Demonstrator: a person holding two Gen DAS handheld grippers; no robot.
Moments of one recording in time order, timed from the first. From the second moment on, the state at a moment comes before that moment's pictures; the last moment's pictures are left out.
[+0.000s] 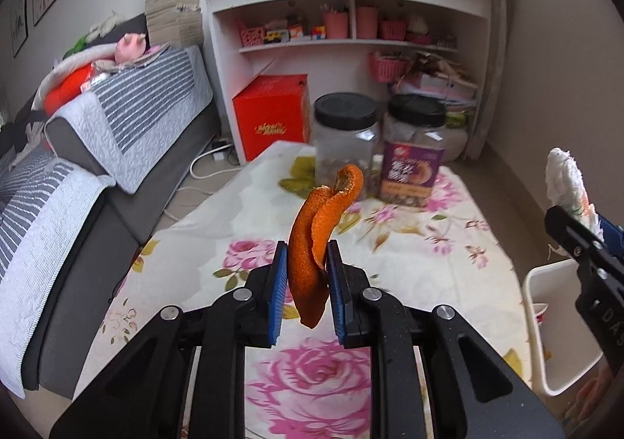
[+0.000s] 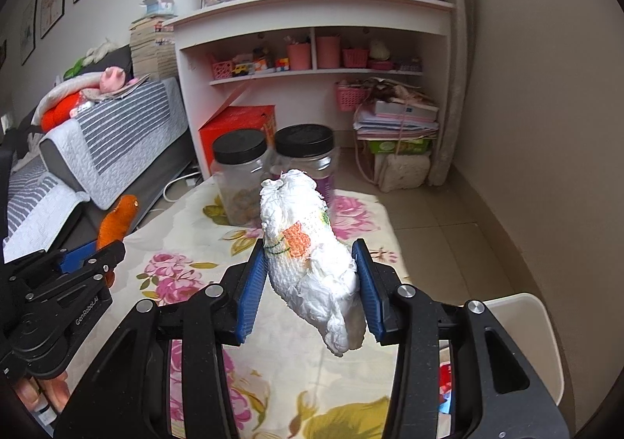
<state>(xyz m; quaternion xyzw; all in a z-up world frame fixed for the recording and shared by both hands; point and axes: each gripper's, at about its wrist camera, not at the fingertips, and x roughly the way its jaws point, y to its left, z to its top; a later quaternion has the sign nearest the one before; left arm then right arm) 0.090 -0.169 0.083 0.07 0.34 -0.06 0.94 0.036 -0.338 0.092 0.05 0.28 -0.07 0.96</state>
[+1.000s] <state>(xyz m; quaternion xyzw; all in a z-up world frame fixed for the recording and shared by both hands) 0.022 -0.305 0.101 0.11 0.31 -0.17 0.93 -0.053 -0.488 0.096 0.10 0.28 -0.25 0.92</state>
